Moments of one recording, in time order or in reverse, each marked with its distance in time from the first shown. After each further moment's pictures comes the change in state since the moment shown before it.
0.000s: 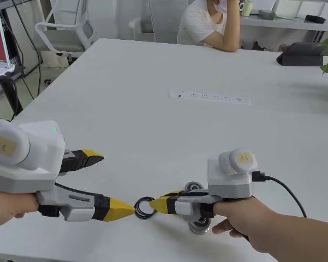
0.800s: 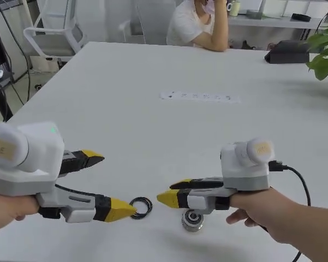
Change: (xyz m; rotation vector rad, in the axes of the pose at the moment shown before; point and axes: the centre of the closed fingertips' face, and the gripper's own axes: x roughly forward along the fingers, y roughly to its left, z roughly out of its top) left arm 0.007 -0.010 0.013 0.024 -0.015 -0.019; right arm -0.045 0.007 0.018 -0.115 -0.044 0.000
